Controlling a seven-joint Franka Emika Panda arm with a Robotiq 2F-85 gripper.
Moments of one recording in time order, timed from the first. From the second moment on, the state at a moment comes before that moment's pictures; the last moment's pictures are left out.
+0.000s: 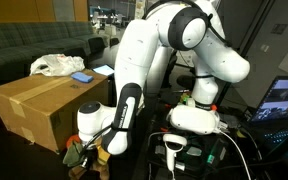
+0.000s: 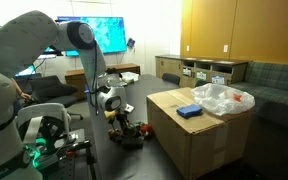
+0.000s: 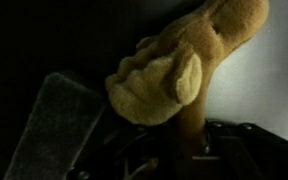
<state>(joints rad) 0.76 0.92 -0.04 -2.01 0.17 2.97 0.52</state>
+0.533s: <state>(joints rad) 0.71 0.73 0.02 -2.16 0.06 2.71 0.32</state>
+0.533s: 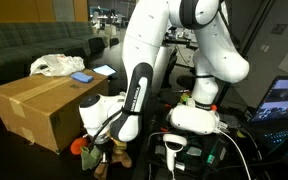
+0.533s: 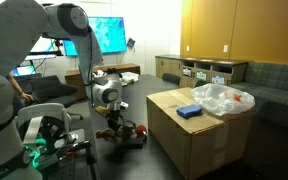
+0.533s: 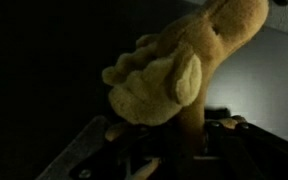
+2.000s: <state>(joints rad) 0.58 0.14 0.12 -2.22 -0.30 2.40 0.65</state>
